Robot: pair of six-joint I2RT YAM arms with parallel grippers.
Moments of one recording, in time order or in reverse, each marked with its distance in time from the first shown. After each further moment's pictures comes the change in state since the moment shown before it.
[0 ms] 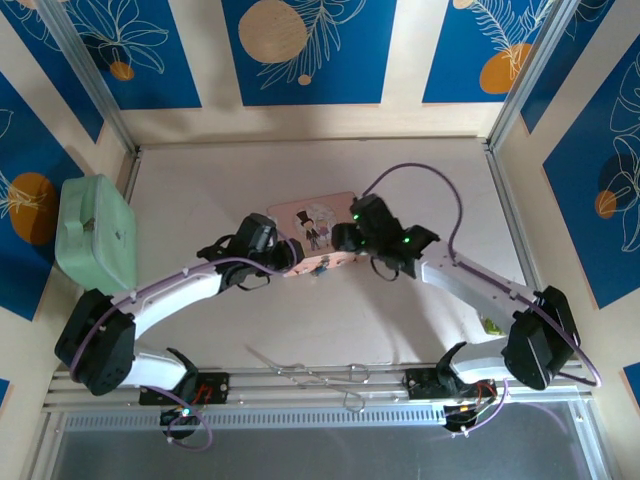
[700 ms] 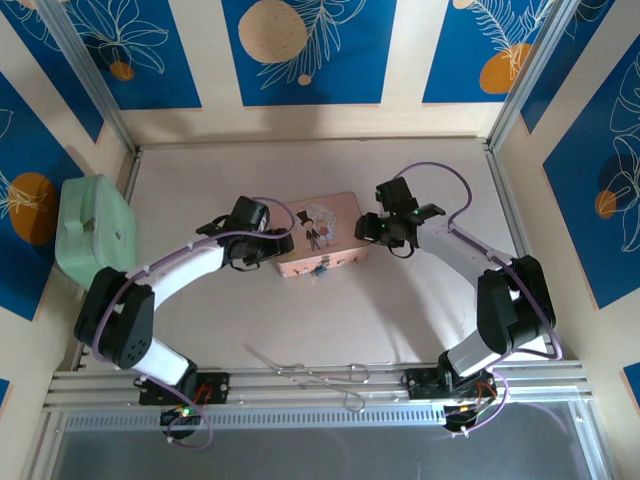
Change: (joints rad) left arm 0.144 0.161 0.130 -0.146 0.041 0.159; right arm -0.248 0.206 0.033 -0.030 -0.253 -0.040
